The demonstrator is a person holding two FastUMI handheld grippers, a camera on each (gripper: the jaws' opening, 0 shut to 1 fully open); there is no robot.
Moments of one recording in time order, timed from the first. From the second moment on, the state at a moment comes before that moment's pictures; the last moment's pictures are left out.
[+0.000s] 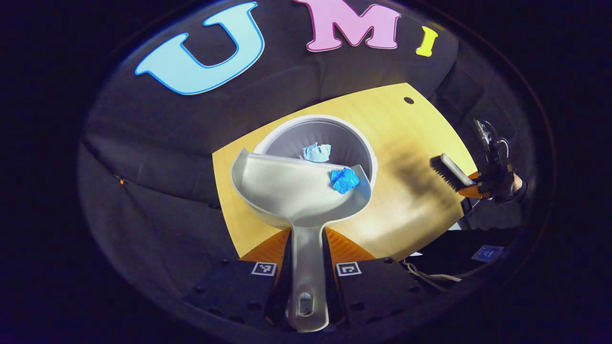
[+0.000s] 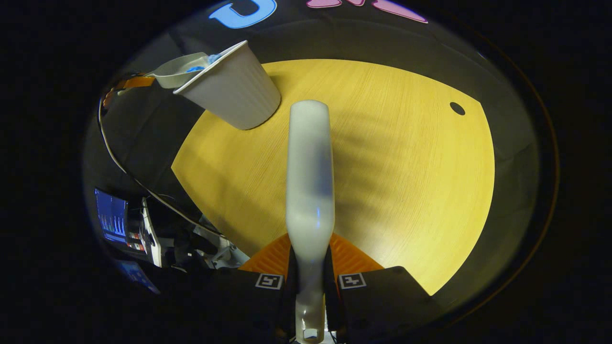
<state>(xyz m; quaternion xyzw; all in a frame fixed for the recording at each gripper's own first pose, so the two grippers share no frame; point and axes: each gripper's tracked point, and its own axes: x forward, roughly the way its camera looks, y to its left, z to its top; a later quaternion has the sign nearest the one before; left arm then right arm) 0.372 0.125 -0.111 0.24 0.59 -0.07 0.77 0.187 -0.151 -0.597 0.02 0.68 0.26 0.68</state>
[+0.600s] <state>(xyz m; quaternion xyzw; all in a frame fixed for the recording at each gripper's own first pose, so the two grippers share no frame) 0.306 0.092 -0.068 0.16 0.42 -0.08 0.89 0.195 -0.157 -0.582 0.04 0.68 0.21 0.70</state>
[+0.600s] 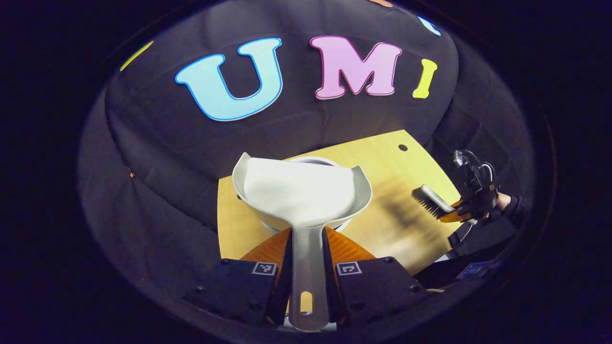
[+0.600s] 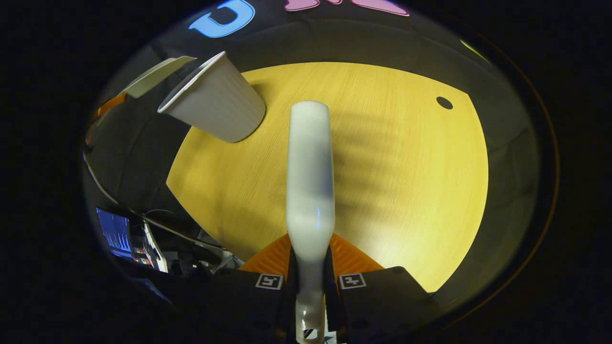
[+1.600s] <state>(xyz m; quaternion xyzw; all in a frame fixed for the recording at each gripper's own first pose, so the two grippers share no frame) 0.257 -0.090 -0.398 -0.04 0.42 -0.12 0.90 0.107 -0.175 -0.679 0.06 0.73 0.05 0.68</state>
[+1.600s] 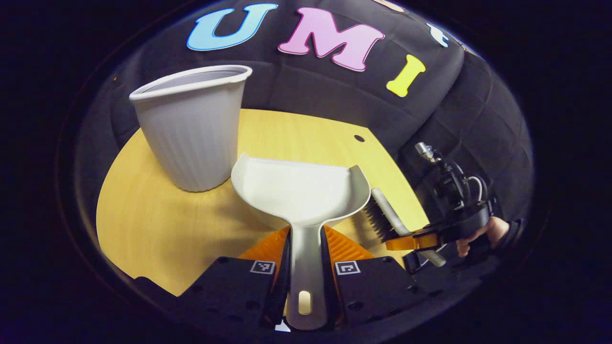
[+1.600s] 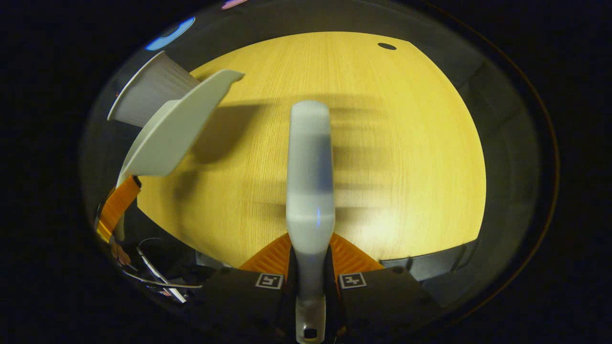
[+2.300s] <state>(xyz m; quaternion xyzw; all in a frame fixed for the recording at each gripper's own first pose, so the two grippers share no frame) 0.251 -0.088 -0.441 -0.02 0.50 -0.03 0.87 0.105 -0.145 -0.702 0.05 0.78 0.03 0.63</state>
